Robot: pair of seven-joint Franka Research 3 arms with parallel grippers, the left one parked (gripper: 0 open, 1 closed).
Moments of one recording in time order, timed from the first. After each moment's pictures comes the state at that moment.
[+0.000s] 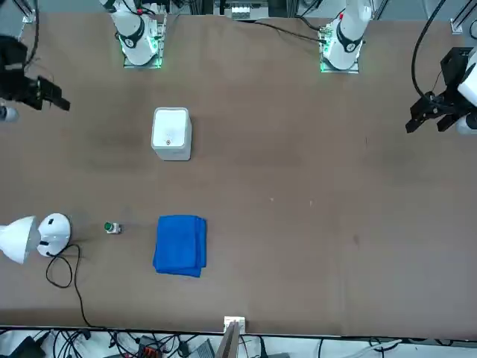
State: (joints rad) arm -0.10 -0.03 0.10 -1.59 0.04 1.47 0.01
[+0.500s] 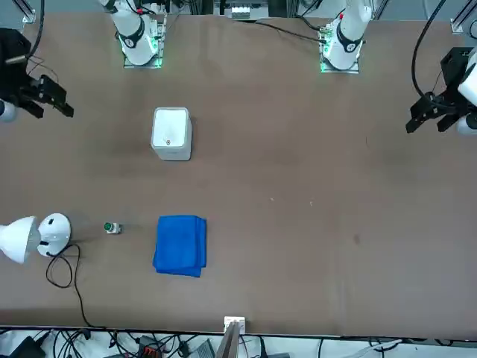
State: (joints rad) arm -0.05 0.06 0.09 -1.45 0.02 1.47 0.07
